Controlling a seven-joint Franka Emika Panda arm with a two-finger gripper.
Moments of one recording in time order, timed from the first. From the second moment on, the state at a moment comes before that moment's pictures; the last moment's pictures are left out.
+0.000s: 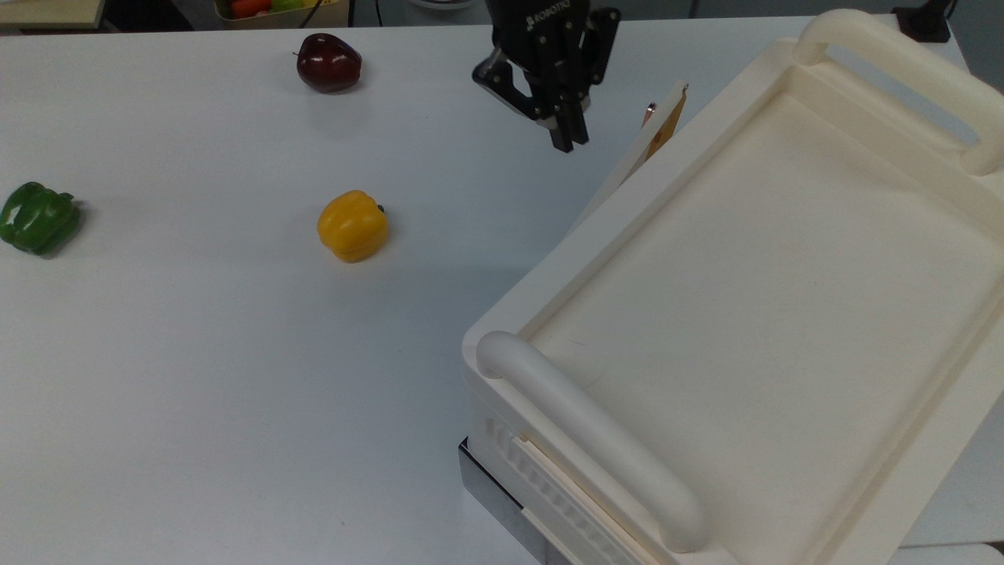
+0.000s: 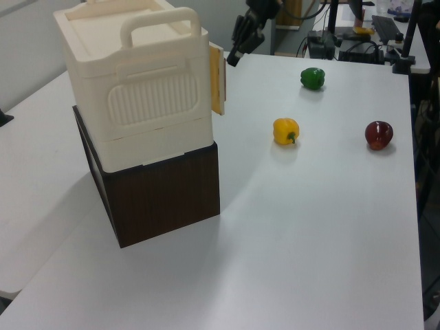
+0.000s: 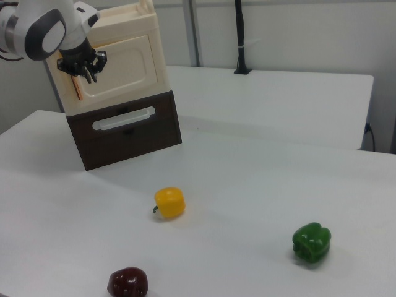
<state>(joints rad) 0.36 0.18 -0.15 -1.51 0.29 2.20 -0.56</state>
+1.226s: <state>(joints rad) 0.42 0.26 -0.10 -1.47 0.25 2.41 -0.41</state>
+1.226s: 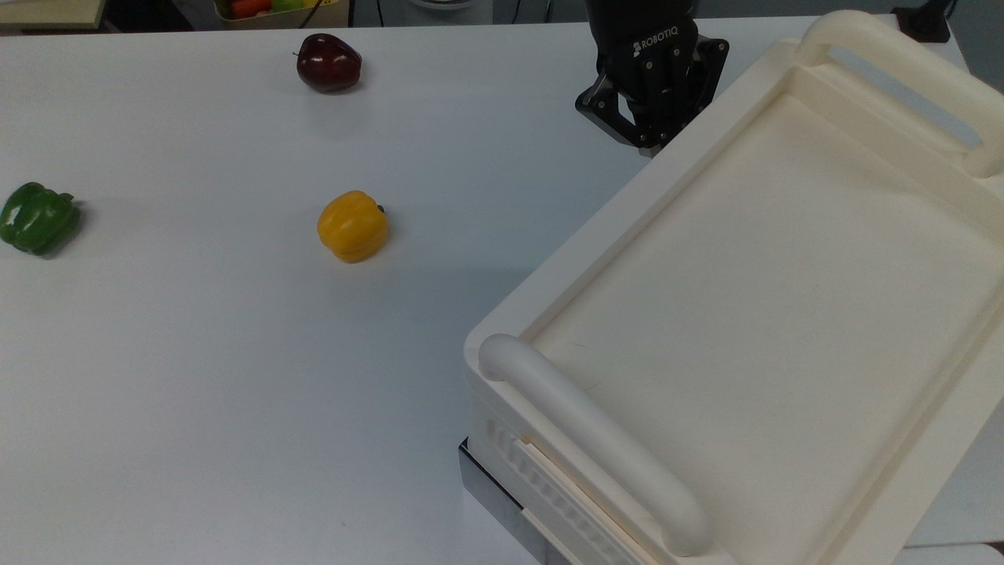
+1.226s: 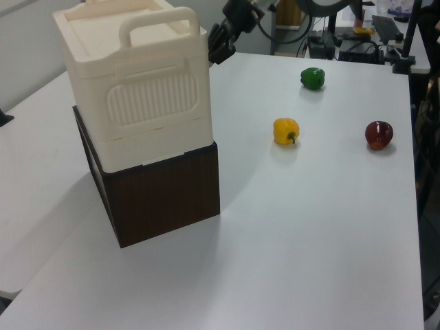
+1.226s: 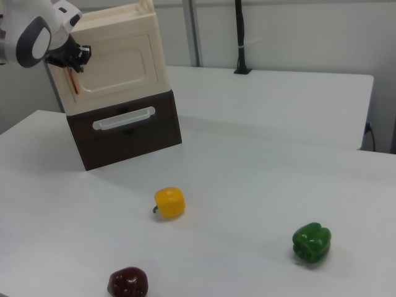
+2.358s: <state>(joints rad) -0.02 0.06 0.05 -1.47 0.04 1.60 0.03</state>
